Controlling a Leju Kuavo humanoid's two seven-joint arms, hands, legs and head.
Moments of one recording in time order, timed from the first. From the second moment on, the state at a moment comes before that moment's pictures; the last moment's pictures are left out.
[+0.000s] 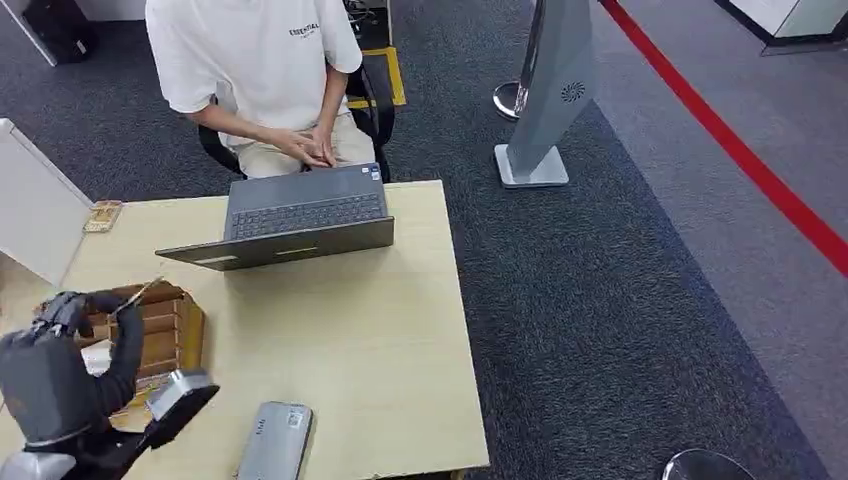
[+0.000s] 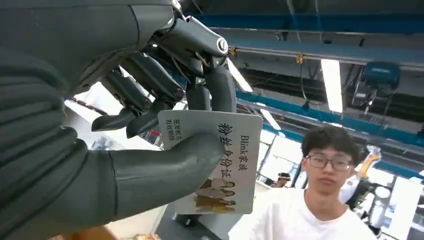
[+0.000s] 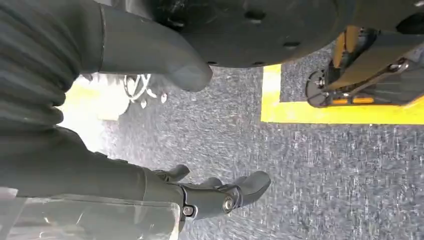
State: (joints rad) left arm 0.16 0.07 -0.11 -1.91 -1.08 0.47 -0.16; right arm 0.01 0.15 -0.69 -0.23 0.79 -0.20 0.02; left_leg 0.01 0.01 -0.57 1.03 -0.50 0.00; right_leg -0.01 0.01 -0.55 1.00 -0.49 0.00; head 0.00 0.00
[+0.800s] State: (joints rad) left arm 0.37 0.06 -0.34 -1.77 -1.04 0.46 -0.01; right arm 0.02 0.19 -0.80 -0.28 0.90 -0.19 0.00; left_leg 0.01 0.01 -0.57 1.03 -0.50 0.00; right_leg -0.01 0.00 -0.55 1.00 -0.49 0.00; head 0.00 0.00
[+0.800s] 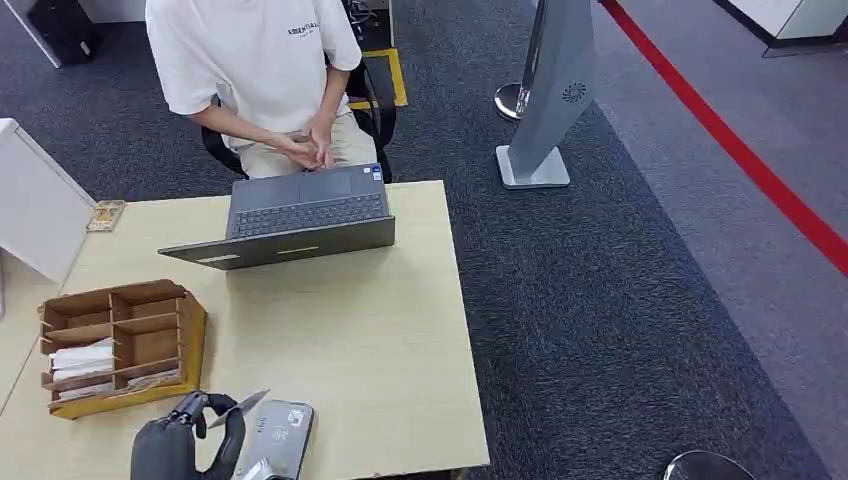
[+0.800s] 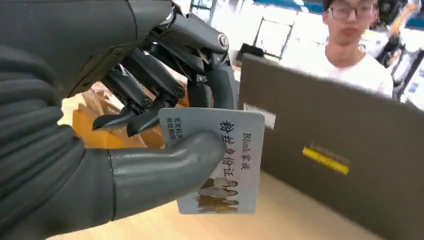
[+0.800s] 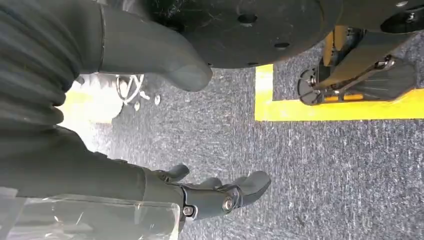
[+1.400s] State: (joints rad) left arm 0.38 0.07 -0.40 -1.60 -1.02 0.48 0.16; right arm 0.02 0.21 -0.90 -0.32 1.04 -0.15 0.00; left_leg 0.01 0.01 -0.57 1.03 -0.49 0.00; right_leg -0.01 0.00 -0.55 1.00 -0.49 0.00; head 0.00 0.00
